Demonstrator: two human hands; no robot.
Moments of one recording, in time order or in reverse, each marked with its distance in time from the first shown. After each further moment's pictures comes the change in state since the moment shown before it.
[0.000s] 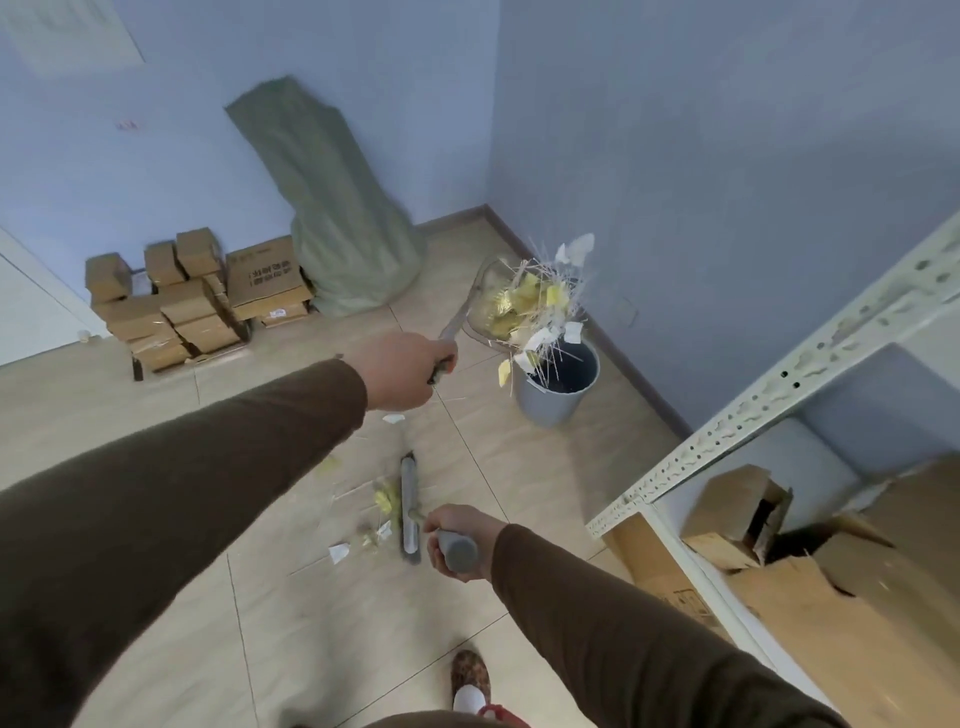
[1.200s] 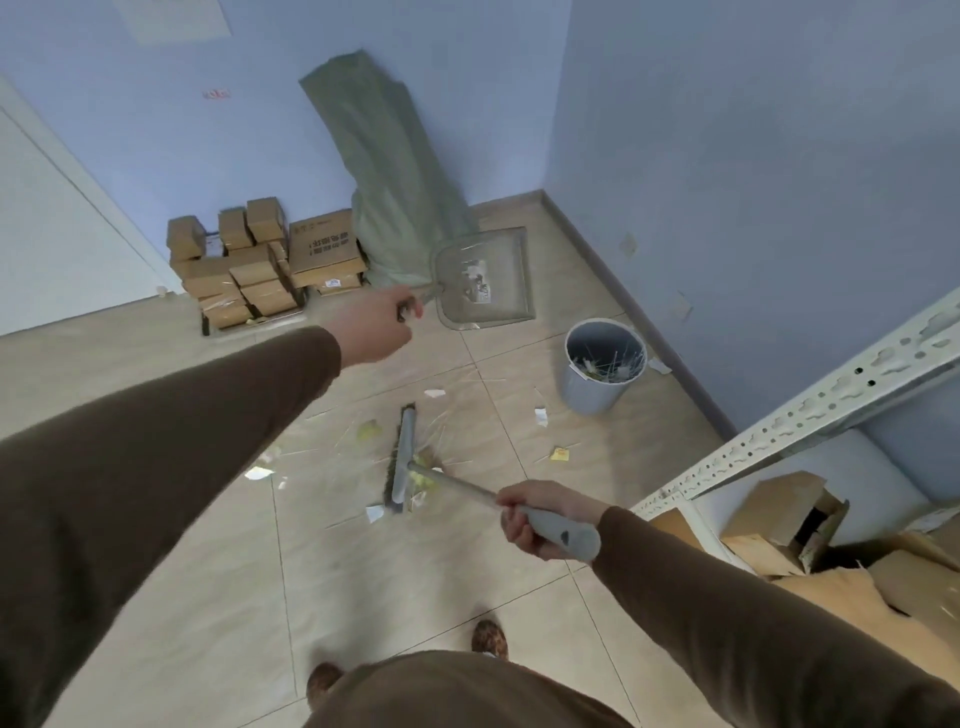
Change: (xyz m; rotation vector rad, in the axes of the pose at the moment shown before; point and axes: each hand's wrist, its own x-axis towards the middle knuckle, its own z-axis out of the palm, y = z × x) left_hand -0.049 -0.082 0.016 -0.413 0.218 -0.344; right_hand -0.055 0.002 -0.024 -0.142 -0.128 0.099
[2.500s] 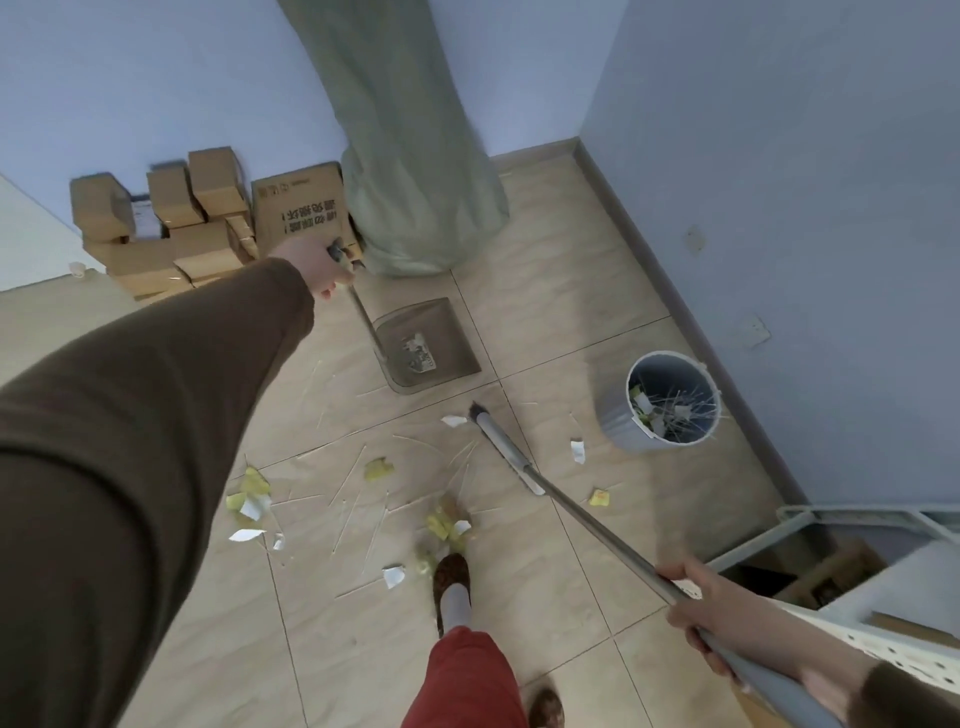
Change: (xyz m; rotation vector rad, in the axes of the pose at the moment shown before) left_hand 0.431 -0.296 -0.075 -0.235 -0.128 -0.375; right_hand 0.044 -0.257 0.015 -0.508 0.400 0.055
